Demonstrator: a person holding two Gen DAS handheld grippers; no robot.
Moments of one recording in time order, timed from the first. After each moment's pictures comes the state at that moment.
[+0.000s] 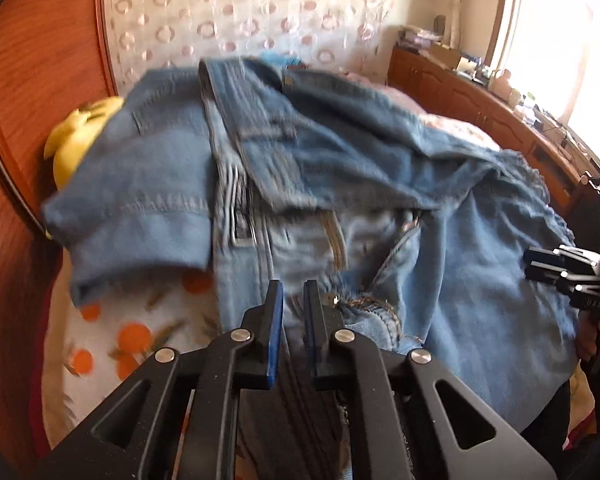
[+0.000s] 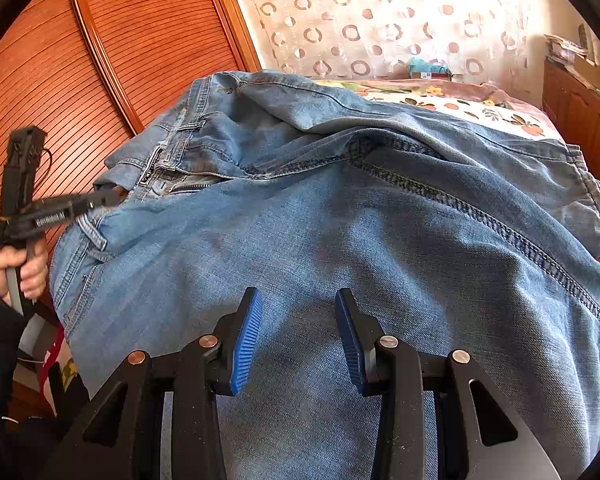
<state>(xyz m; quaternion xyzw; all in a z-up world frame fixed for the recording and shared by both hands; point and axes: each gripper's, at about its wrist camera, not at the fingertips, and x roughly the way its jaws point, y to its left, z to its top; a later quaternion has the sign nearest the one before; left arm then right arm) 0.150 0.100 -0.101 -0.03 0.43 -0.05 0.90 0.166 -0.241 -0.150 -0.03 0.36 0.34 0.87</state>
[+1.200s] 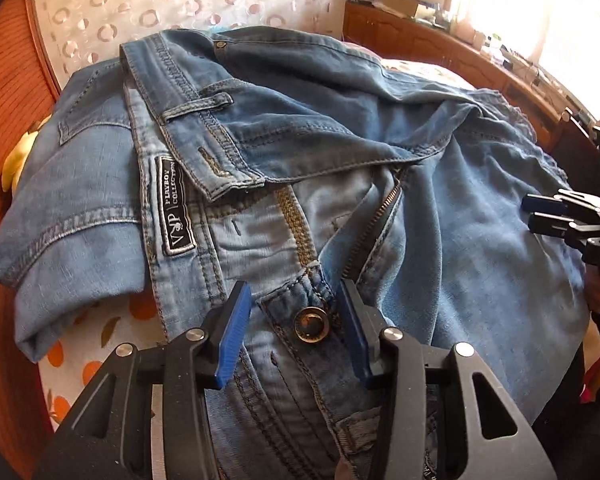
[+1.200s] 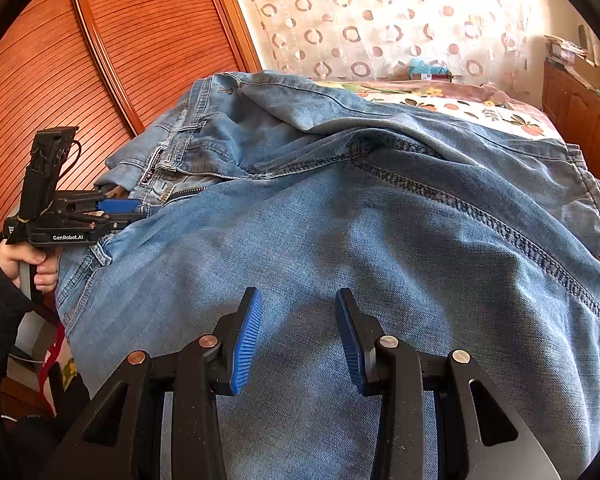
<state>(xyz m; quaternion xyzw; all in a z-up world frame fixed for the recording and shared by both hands) 0.181 0.085 -0.116 0.04 0.48 -0.12 0.87 0.167 -0.240 -0.150 -0.03 0.36 0.34 0.87</state>
